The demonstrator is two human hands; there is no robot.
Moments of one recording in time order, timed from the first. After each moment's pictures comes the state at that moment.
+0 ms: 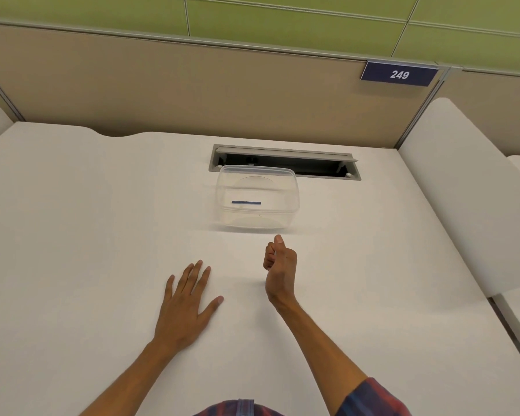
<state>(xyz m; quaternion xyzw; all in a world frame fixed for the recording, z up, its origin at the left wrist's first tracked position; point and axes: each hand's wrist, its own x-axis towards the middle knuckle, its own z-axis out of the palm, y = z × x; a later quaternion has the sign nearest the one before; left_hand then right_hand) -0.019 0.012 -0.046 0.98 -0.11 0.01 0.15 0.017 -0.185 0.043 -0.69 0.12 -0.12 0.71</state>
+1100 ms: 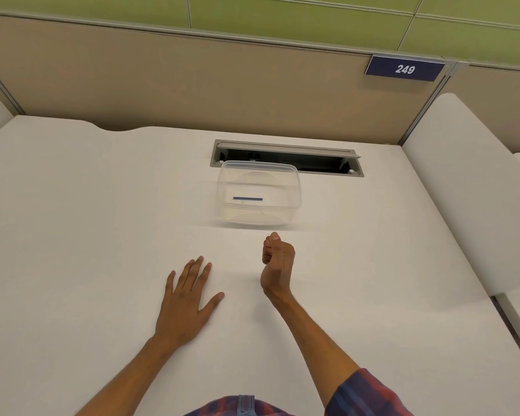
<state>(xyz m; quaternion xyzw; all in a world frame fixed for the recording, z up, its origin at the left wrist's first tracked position) -0.019 0.013 -0.049 0.98 -0.11 0.03 0.16 0.023 -0.176 0.035 -0.70 0.10 -0.15 0.69</state>
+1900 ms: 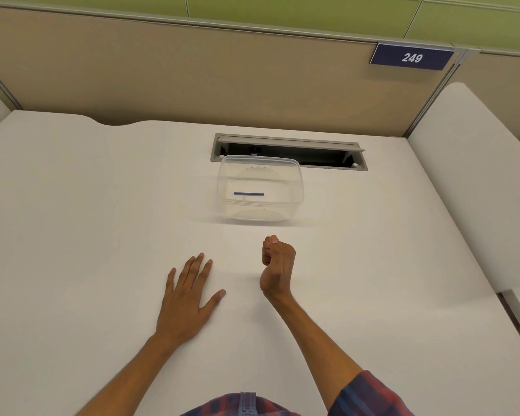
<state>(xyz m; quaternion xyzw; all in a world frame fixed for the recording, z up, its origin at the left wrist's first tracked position) -0.018 0.012 -0.048 0.98 -0.11 0.03 0.17 0.020 -0.173 0.031 -0.70 0.08 -0.17 0.68</state>
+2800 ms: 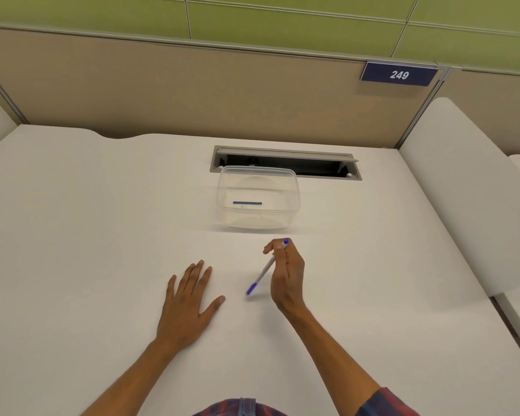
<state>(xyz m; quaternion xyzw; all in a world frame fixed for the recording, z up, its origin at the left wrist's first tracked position) -0.020 0.013 -0.049 0.98 -0.11 0.03 0.17 0.006 -0.197 0.035 -0.74 0.07 -0.17 0.64</state>
